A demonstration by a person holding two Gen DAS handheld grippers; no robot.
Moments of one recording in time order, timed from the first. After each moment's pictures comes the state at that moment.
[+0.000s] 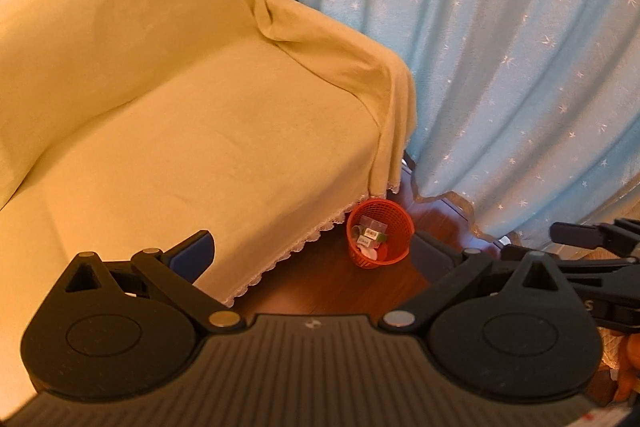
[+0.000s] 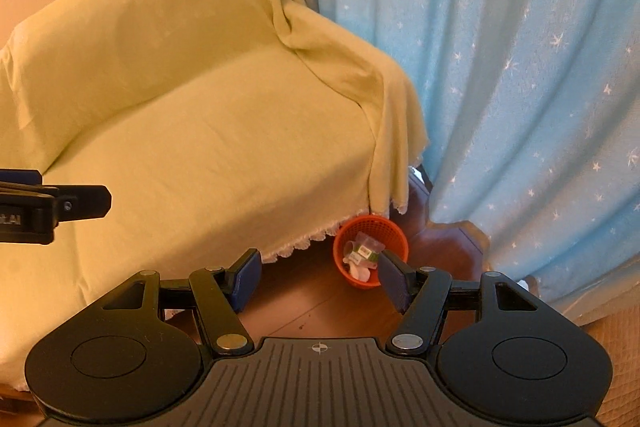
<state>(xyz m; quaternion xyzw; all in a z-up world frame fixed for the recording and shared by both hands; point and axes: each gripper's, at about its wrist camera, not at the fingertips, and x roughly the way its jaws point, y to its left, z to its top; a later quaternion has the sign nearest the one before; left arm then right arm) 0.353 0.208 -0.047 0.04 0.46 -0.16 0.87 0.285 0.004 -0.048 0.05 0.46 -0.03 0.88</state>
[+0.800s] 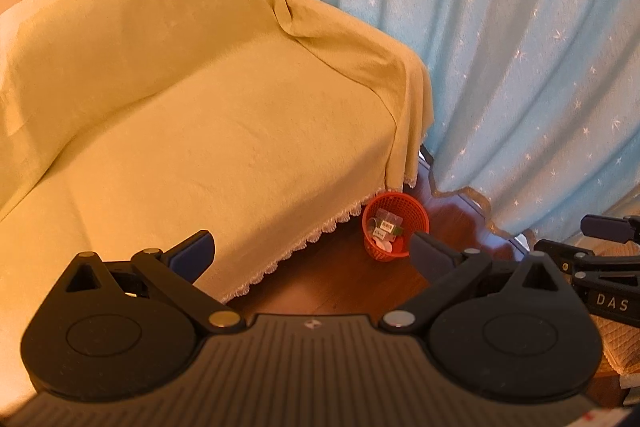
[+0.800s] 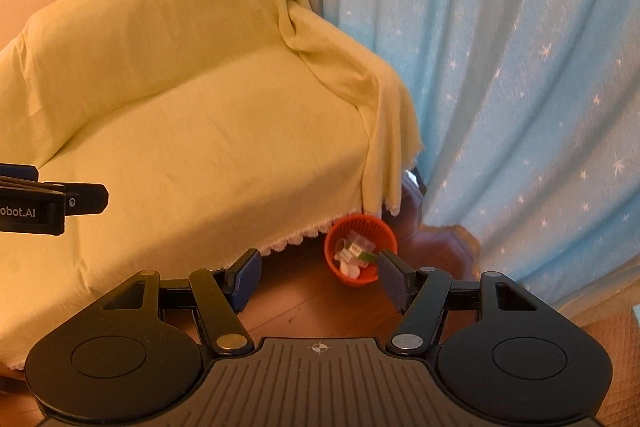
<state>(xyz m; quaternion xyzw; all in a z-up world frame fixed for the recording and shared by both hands) 0.321 0.197 -0.033 0.05 0.47 -0.13 0.87 0.251 -0.016 -0.039 0.03 0.47 -0.01 0.88</state>
